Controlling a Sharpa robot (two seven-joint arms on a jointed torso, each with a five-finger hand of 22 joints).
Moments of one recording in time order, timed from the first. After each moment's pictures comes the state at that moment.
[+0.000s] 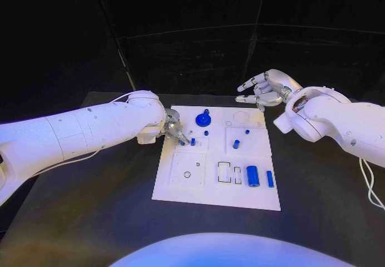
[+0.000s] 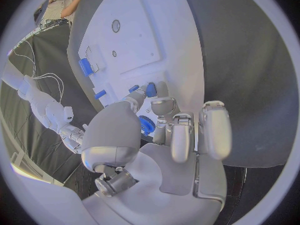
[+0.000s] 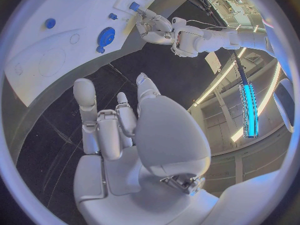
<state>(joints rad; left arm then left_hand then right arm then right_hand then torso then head) 1.28 -0.58 -0.10 1.24 -1.12 0.25 -0.52 0.96 -0.06 0.30 0.09 0.14 1.08 0.01 0.55 0.45 1.38 -0.06 1.04 0.83 1.47 -0.11 1.57 1.31 0.08 1.46 0.01 1.37 1.31 1.22 -0.79 0.05 1.40 -0.92 -0.31 0.03 1.44 -0.03 -0.08 0.20 0.27 0.86 0.16 0.21 0.07 1.32 0.08 1.34 1.22 1.47 0.01 1.46 1.31 0.14 1.15 0.11 1.15 0.64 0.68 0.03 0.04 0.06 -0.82</state>
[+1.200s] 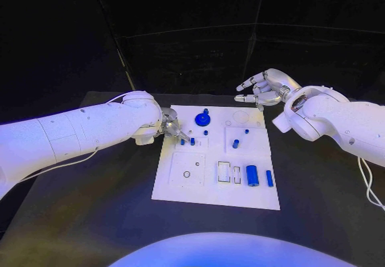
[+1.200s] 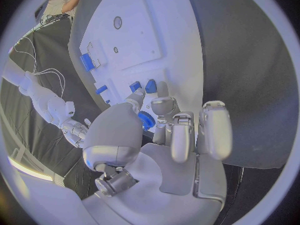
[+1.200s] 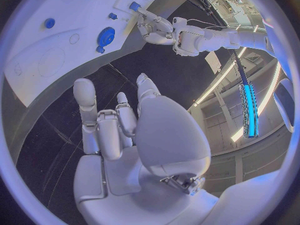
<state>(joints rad) 1.28 -0.62 -0.10 1.28 -1.10 0.19 -0.52 0.94 -0.06 0.15 0.15 0.11 1.08 0.01 0.54 0.45 1.38 -0.06 1.03 0.83 1.47 -0.11 1.57 1.31 0.07 1.46 0.01 1.37 1.31 1.22 -0.79 0.05 1.40 -0.92 -0.31 0.04 1.43 -0.03 -0.08 0.20 0.27 0.86 0.16 0.21 0.07 1.32 0.08 1.34 1.22 1.47 0.01 1.46 1.31 0.14 1.15 0.11 1.15 0.64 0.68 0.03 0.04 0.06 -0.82</state>
